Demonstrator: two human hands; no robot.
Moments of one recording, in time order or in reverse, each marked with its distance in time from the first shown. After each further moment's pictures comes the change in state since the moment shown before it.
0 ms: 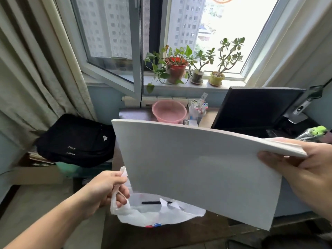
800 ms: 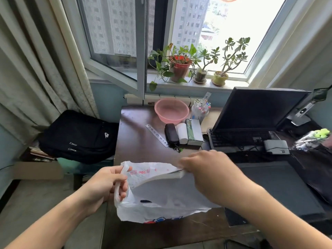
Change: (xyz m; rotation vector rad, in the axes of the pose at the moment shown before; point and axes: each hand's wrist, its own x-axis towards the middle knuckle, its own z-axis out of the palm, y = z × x) left_hand -0.004 -0.001 -0.002 -0.099 0.000 0.082; right_hand 0.028 0.010 0.113 -0.942 -0.612 -0.323
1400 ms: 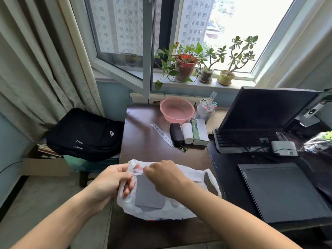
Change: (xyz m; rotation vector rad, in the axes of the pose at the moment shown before) left_hand 0.002 -0.003 -0.006 -0.039 -0.039 0.067; right_hand 0.090 -0.048 0.108 -0.088 -0.083 -0.255
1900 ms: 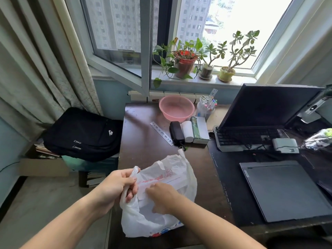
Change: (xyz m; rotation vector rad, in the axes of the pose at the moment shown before) left_hand 0.021 -0.014 -0.001 0.004 -0.037 -0.067; right_hand 0.014 -0.010 0.101 0.318 -0.242 0.105
